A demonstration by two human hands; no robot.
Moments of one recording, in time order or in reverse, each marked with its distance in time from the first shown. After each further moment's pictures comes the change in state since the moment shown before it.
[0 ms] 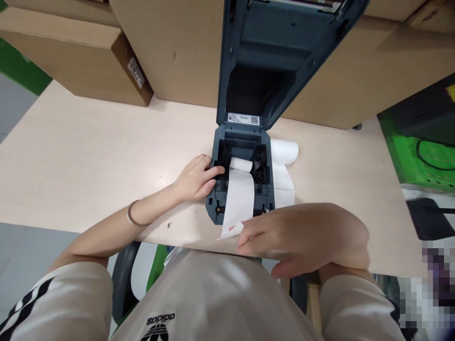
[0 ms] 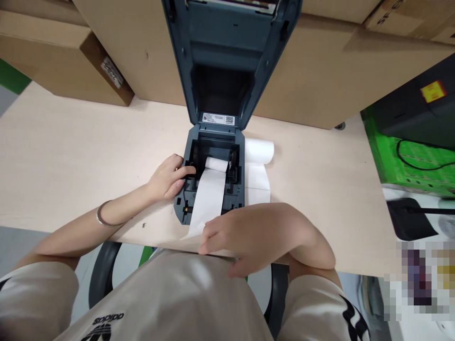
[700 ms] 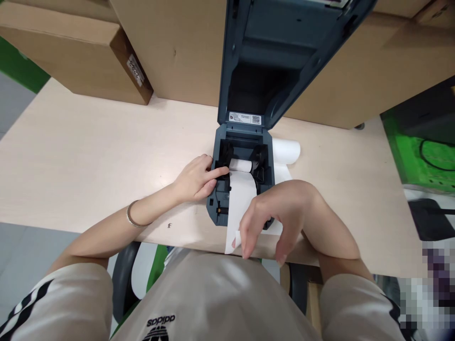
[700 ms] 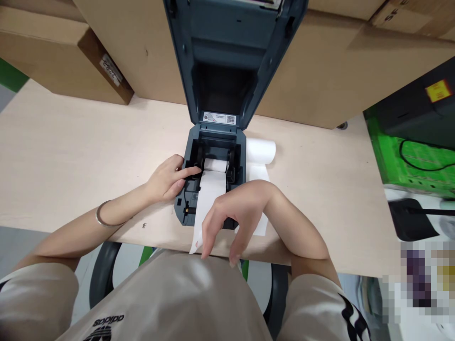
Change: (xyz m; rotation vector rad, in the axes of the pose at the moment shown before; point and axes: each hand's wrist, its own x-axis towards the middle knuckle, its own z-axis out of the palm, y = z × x) left_hand 0.002 0.000 0.001 0.037 0.036 0.049; right_hand 0.039 0.046 -0.034 0.586 -0.448 -0.212
